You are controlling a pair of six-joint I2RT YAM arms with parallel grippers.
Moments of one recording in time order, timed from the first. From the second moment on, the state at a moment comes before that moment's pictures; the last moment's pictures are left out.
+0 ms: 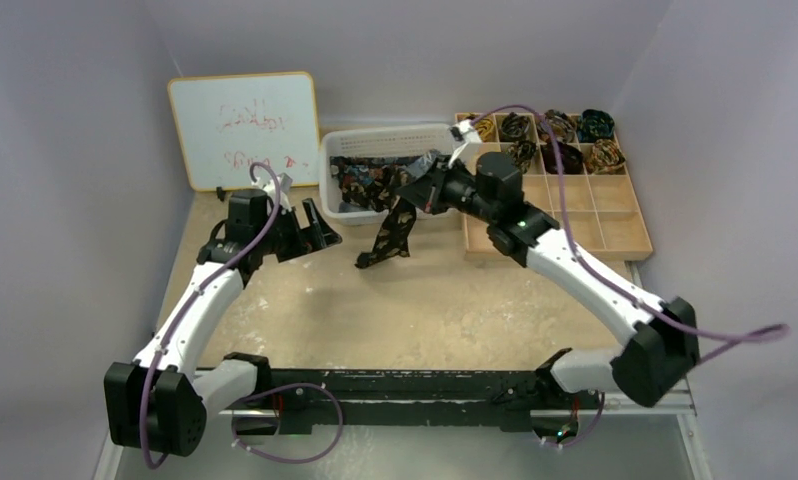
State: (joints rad) left arm -0.14 1.08 0.80 -0.42 0.42 -0.51; right arm 0.61 1.39 1.12 0.05 -0.35 0.62
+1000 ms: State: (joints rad) left arm -0.14 1.07 0.77 -0.41 0.42 -0.54; right arm 0.95 1.39 1.02 -0.43 -0.02 0.31
